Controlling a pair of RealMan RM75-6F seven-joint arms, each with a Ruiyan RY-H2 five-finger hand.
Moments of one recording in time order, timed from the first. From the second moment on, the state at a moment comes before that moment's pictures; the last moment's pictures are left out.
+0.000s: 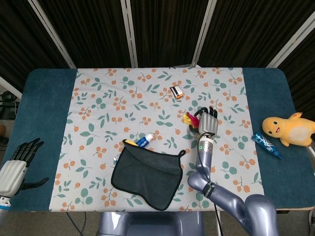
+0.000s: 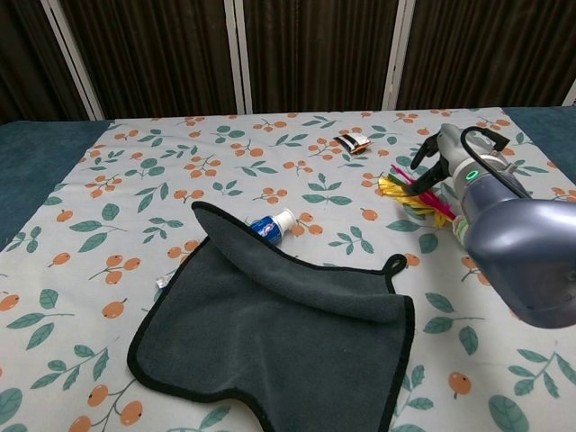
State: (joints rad) left arm -0.13 -1.06 0.04 -1.66 1.59 1.41 -0.18; right arm 0.87 -2.07 0.59 -0.82 -0.67 1.08 -0.41
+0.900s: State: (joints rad) left arm -0.13 -1.06 0.04 -1.66 1.58 1.40 -0.20; right arm 0.92 -2.13 0.62 -0.66 -0.68 1.01 -0.35
